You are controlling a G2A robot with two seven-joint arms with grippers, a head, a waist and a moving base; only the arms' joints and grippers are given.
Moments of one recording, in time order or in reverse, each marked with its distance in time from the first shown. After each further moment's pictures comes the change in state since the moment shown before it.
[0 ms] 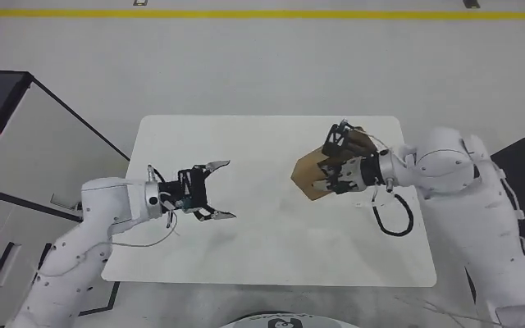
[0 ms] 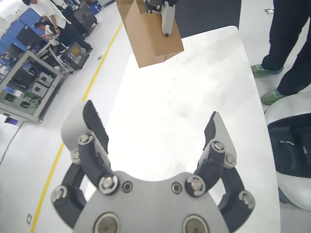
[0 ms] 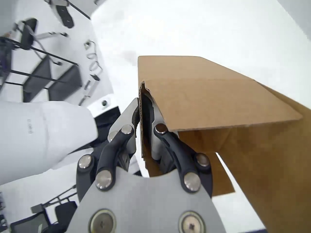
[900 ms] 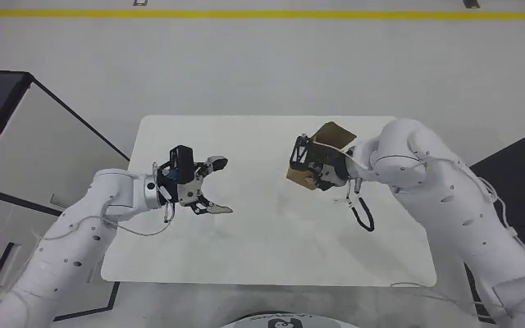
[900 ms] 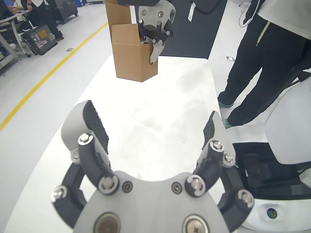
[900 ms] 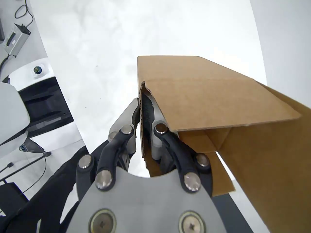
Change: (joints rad) left arm -0.169 0.131 0.218 0.247 -0.496 0.000 -0.007; right arm 0.249 0.017 -0.349 0.051 -0.266 -0.066 -0.066
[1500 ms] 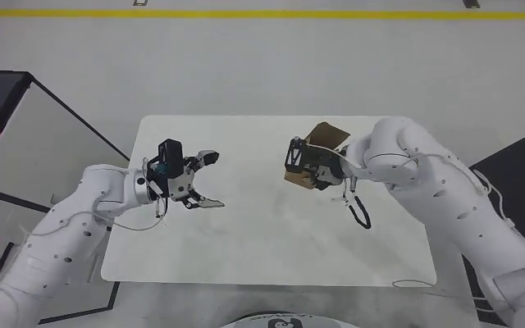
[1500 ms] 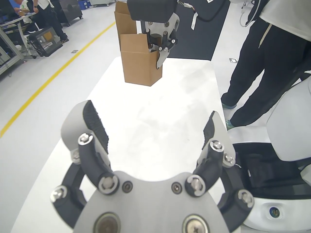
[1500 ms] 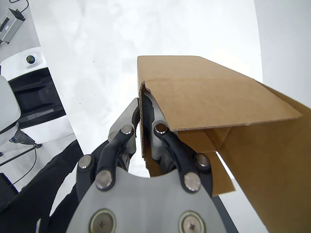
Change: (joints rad) left arm -0.014 0.045 -0.002 0.017 0.020 0.016 0.062; right arm 0.047 0.005 -0.062 0.023 0.000 -0.014 -0.014
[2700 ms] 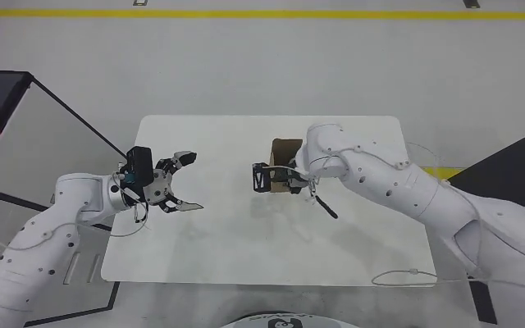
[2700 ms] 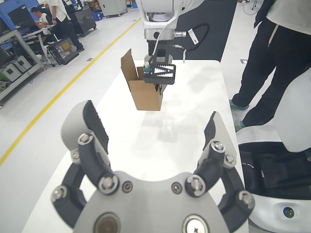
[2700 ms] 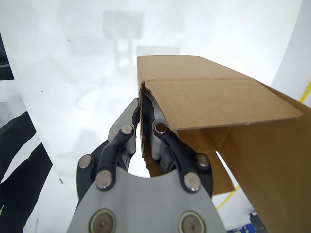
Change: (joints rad) left arm 0.132 0.065 -0.137 -0.003 0.191 -0.016 0.285; right arm 0.335 -0.210 -0.532 0.354 -0.116 -0.139 -0.139
